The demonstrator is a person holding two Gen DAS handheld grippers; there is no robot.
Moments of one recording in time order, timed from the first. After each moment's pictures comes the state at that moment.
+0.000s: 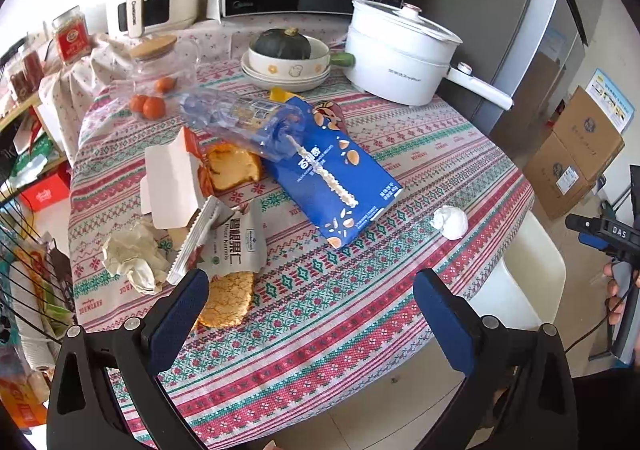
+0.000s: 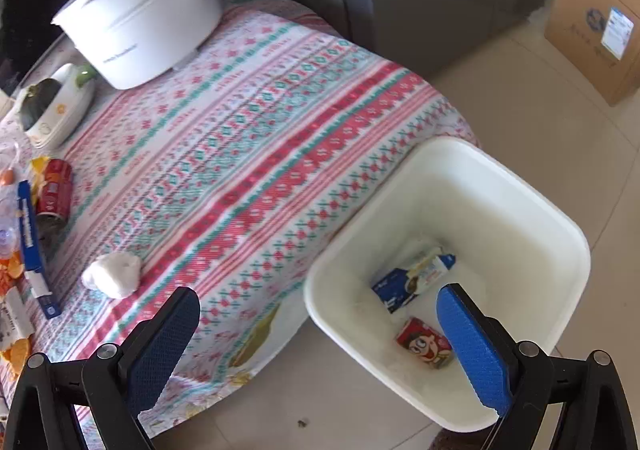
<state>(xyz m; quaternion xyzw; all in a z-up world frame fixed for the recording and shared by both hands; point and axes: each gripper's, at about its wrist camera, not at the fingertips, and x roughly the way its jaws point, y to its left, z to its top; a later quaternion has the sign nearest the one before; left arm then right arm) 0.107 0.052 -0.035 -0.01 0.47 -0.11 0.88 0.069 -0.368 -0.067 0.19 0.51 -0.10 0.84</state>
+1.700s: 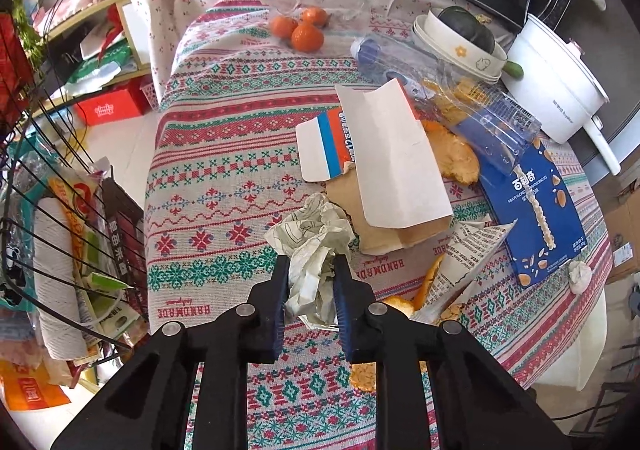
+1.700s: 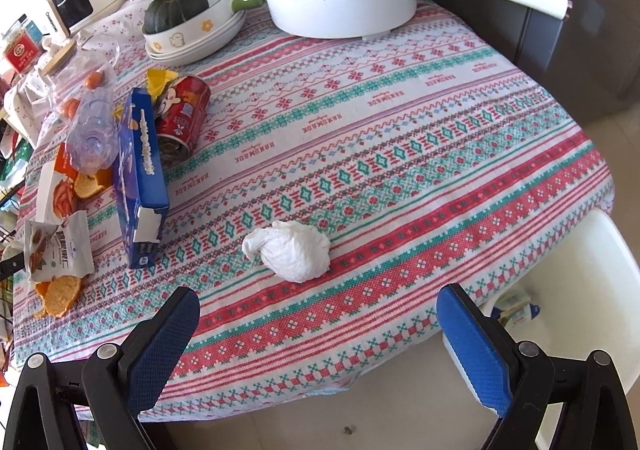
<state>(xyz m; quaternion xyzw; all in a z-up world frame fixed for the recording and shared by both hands) 0.169 0.191 -0.099 -0.08 0.52 0.04 0.85 0.119 -0.225 -0.059 0.08 0.51 0.02 0.85</state>
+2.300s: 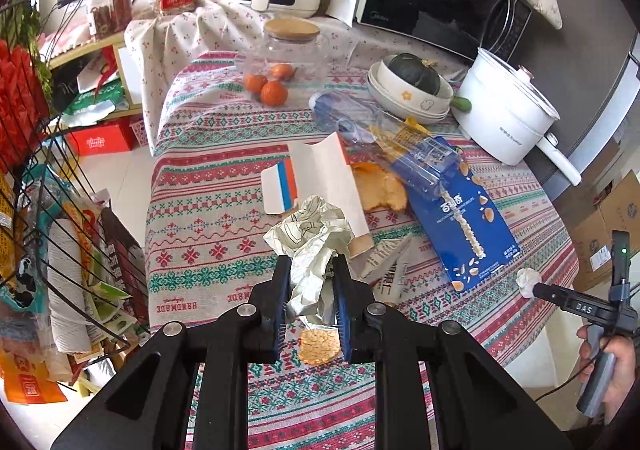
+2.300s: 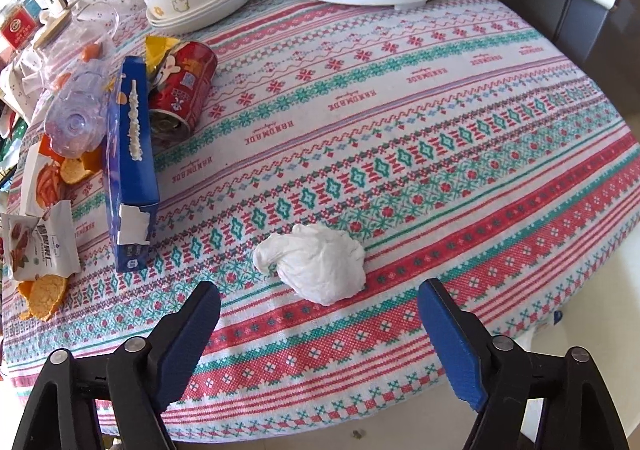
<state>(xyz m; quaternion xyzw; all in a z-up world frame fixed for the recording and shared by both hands) 0.134 0.166 -0.043 -0.09 0.46 0.00 0.88 0.157 -0.205 -0.100 0.08 0.55 0.04 0.83</state>
